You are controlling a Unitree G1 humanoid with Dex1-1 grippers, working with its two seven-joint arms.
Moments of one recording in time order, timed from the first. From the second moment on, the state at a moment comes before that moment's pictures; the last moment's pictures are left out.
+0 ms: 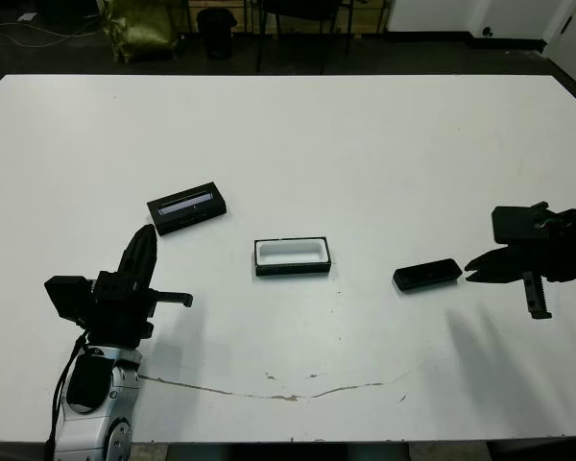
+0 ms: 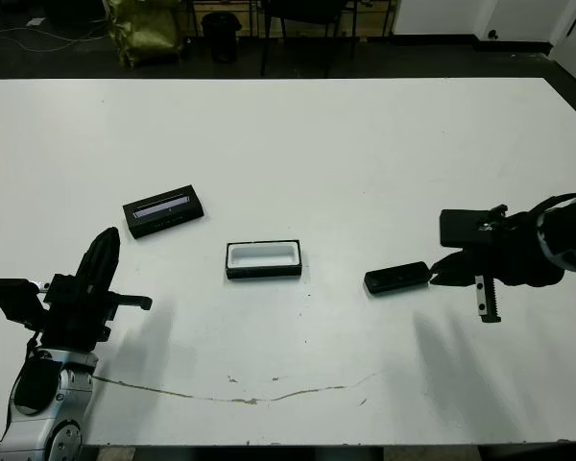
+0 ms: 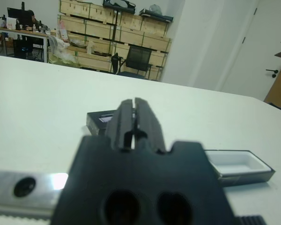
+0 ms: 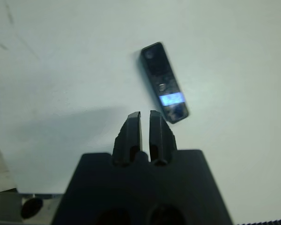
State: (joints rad) left arm 0.19 0.10 0.09 -0.25 -0.27 -0.11 -0.20; right arm -0.43 -1.14 0.24 -0.05 0.02 0.36 1.43
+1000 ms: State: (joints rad) left arm 0.19 0.10 0.09 -0.25 -0.27 -0.11 -0.19; right arm -0.43 -1.10 0.30 0.01 -0.02 0.34 1.44
